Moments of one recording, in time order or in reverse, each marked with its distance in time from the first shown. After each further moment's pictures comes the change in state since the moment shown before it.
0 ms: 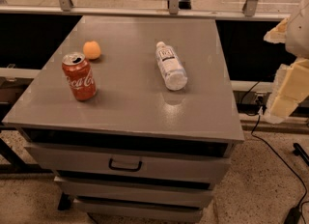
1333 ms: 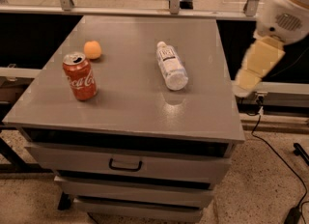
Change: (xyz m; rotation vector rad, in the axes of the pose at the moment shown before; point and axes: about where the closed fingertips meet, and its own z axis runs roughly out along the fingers) arm -0.018 -0.040 0.027 -0.082 0.050 0.237
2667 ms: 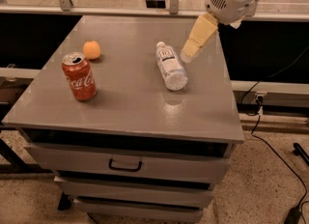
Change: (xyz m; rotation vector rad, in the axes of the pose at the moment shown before) arm -0.096 -0.056 0.033 0.077 -0.011 0.335
